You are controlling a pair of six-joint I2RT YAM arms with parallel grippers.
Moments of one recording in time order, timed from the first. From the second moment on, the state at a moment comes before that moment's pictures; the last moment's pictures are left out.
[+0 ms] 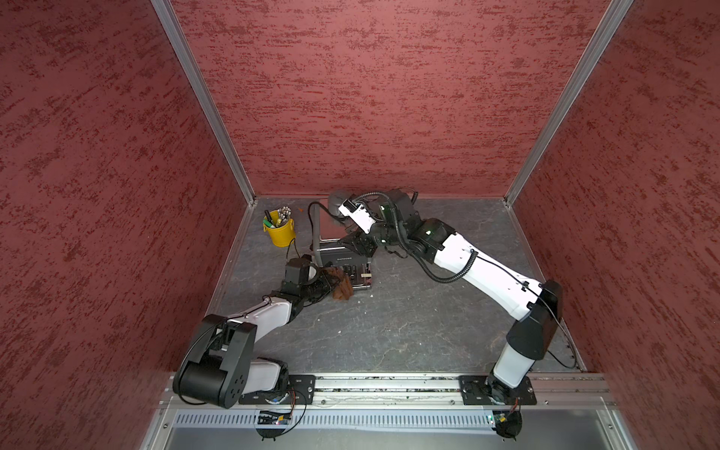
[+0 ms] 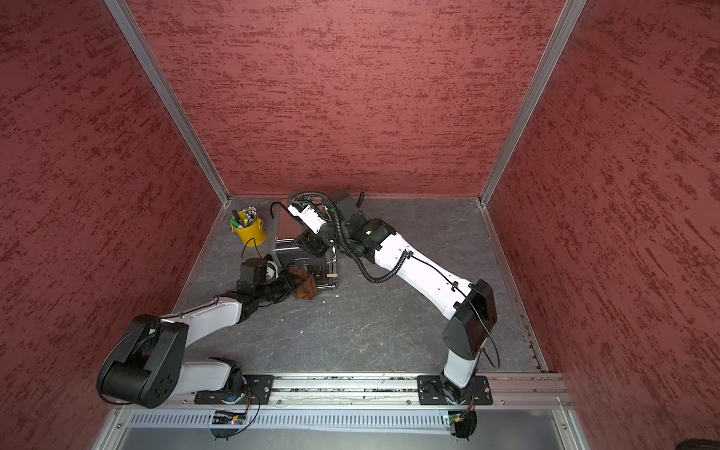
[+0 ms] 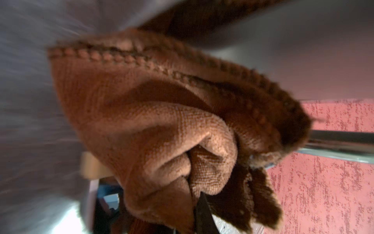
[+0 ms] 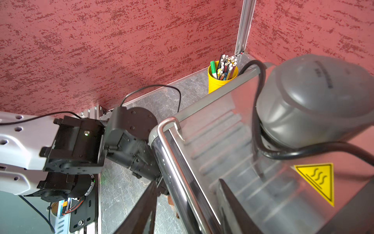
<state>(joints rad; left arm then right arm) -0.25 1.35 0.44 0.22 0.44 -0.90 0.82 1.75 1.74 -0.51 -0.38 -0.03</state>
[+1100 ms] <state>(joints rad) -0.64 1.42 0.35 0.52 -0.06 -1.39 0.82 1.69 1.64 -0.42 -0.40 -0.03</state>
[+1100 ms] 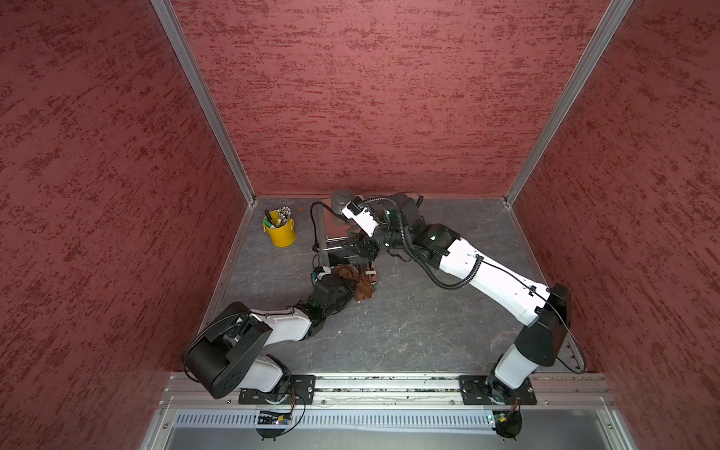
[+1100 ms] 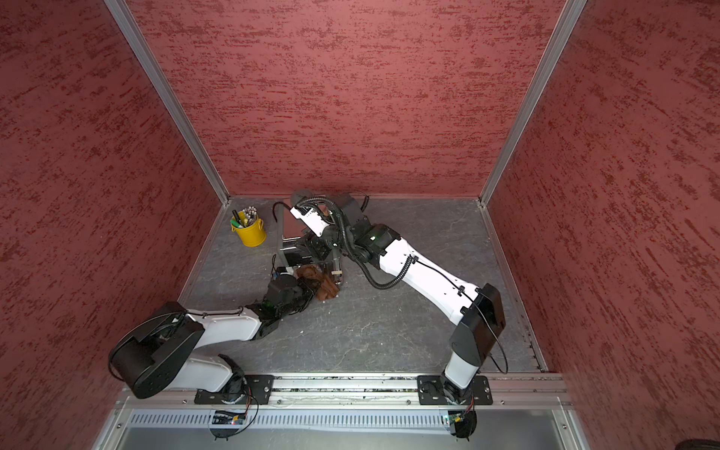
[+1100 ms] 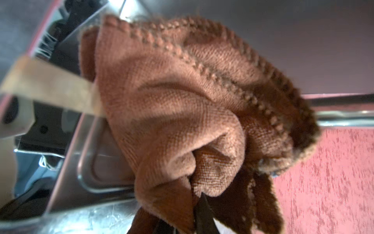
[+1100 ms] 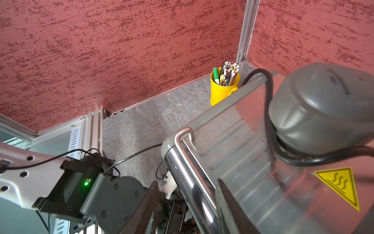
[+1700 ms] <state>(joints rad) -0.81 1.69 0.38 0.91 -0.32 -1.66 0.83 1.66 1.55 -0.54 -0.44 -0.04</state>
